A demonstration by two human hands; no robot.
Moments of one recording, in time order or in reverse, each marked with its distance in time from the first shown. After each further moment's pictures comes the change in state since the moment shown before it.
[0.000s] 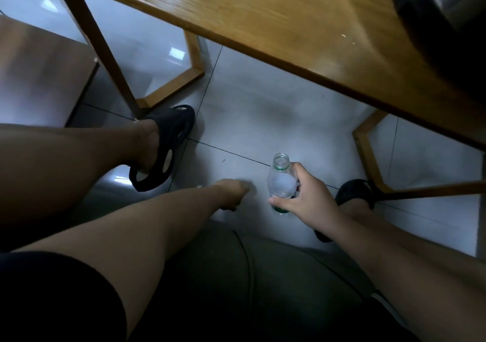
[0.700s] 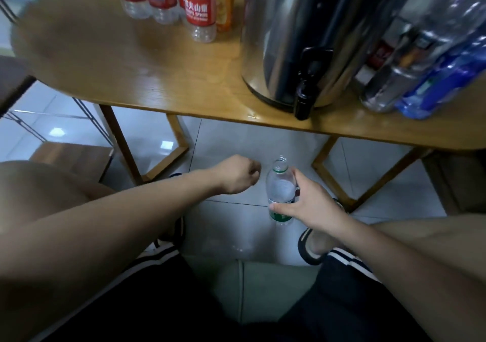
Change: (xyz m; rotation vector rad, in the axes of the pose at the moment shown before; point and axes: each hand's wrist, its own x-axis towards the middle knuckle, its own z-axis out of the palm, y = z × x) left_hand -0.205 0.127 -0.225 -0.121 0.479 0.119; right_hand -0.116 -0.062 -0.082 0.098 0.245 -0.143
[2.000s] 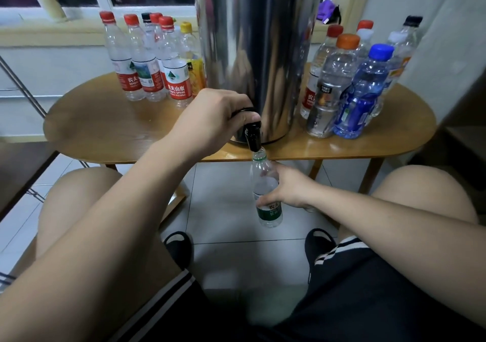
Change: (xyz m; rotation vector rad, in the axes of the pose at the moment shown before) left_hand -0.096 0.141 -0.181 0.235 0.765 0.524; right_hand 0.007 -0.065 -0.070 0.083 0.022 0.059
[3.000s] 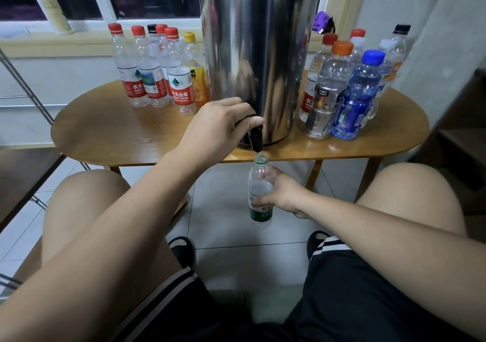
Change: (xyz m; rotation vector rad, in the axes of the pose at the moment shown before) left_hand -0.018 0.004 0.011 0.018 0.152 0.051; right_hand 0.008 0.004 0.031 0.107 0.094 0.044
